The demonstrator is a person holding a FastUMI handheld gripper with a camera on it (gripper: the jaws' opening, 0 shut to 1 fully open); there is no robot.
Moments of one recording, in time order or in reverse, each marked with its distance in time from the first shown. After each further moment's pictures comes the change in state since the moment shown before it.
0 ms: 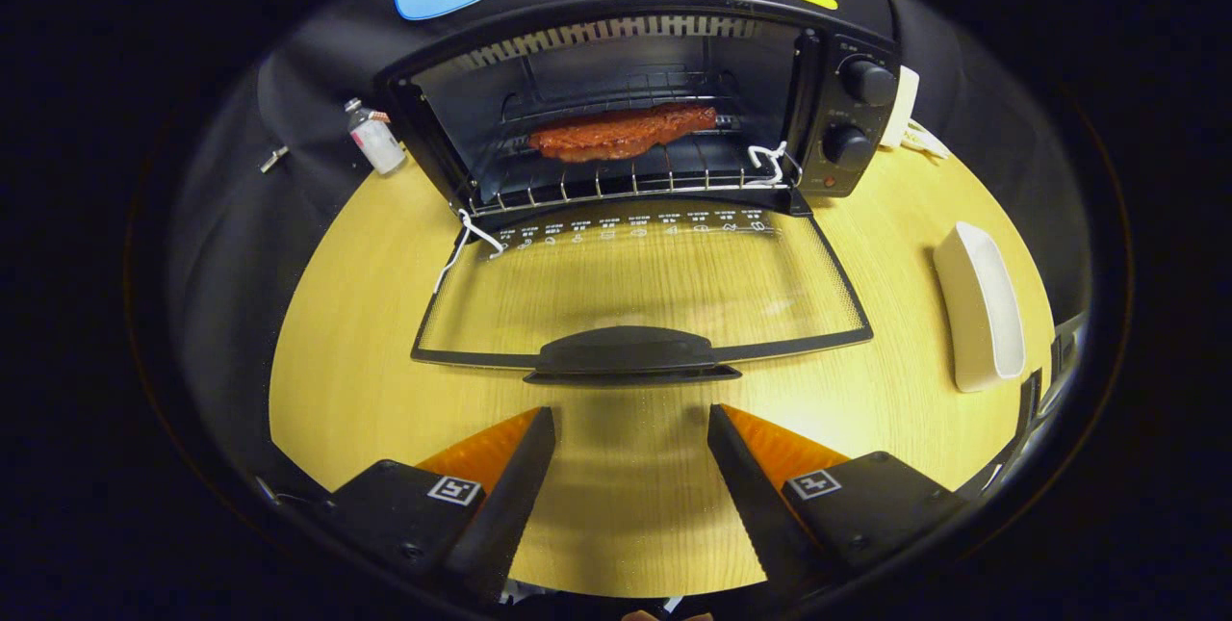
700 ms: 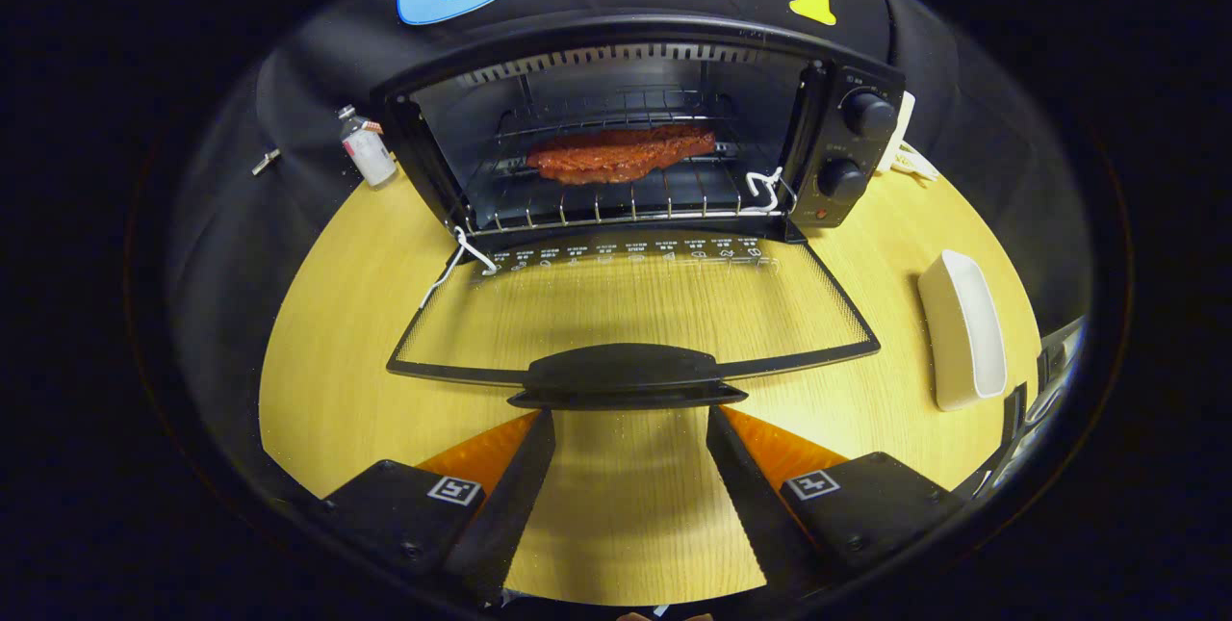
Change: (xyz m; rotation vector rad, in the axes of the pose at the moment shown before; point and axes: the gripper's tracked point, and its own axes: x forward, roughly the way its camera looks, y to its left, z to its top) arm -0.014 0.001 0.020 0.000 -0.067 -0.037
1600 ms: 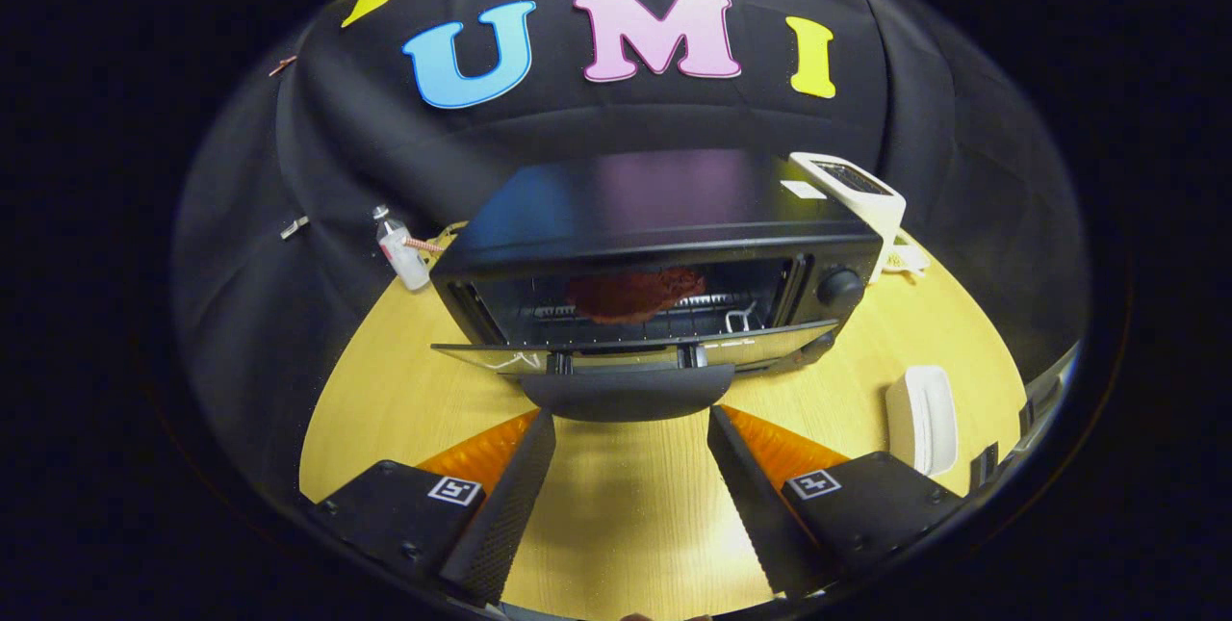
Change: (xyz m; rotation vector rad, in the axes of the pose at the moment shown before) arm -0.066 0.009 0.082 -0.004 -0.281 0.043
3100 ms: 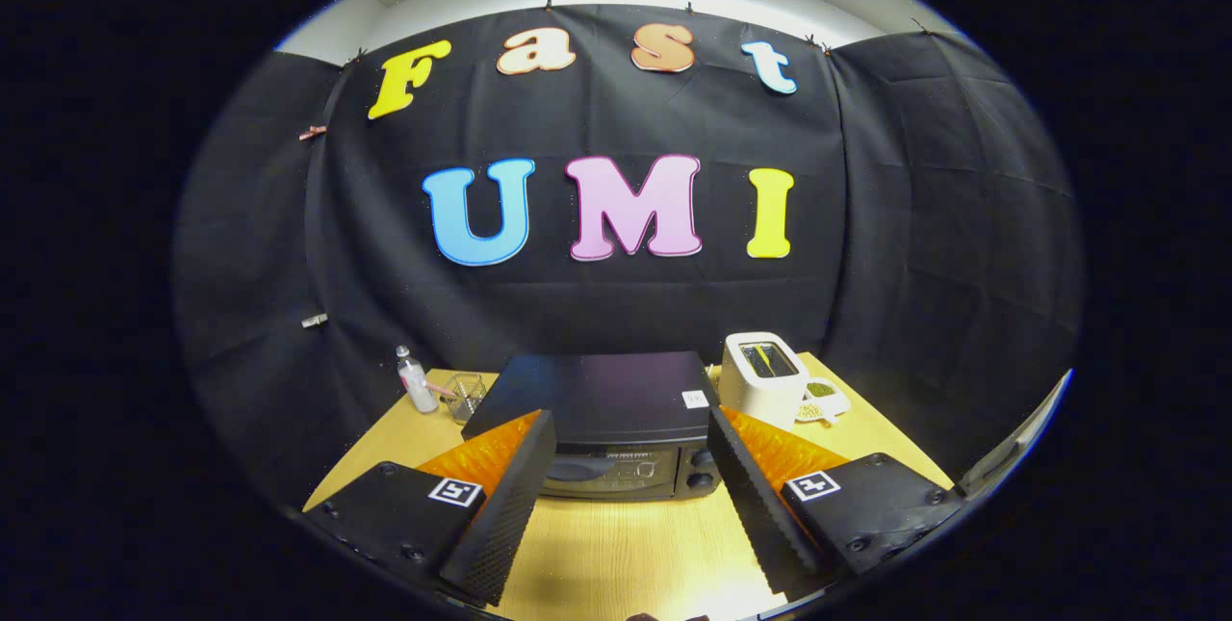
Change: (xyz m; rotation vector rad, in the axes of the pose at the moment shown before) arm -0.155 -0.061 0.167 -0.046 -0.461 -0.033
